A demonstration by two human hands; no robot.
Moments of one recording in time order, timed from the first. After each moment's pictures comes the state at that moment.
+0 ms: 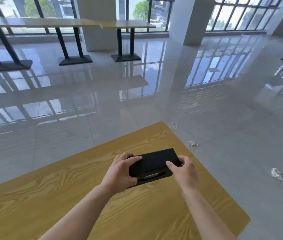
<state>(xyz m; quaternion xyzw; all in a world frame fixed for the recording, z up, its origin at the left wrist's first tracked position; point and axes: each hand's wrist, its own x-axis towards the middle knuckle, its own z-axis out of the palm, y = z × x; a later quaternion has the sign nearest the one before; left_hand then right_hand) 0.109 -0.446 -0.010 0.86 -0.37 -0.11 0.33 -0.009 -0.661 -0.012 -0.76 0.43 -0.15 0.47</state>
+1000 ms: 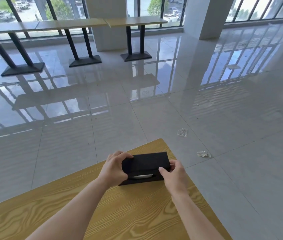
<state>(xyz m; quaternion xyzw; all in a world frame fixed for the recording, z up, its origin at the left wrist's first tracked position) 0.243 -0.573 -0.040 0.90 -0.26 -0.15 0.31 0.123 -0.773 -0.056 -0.76 0.39 -0.11 0.50</state>
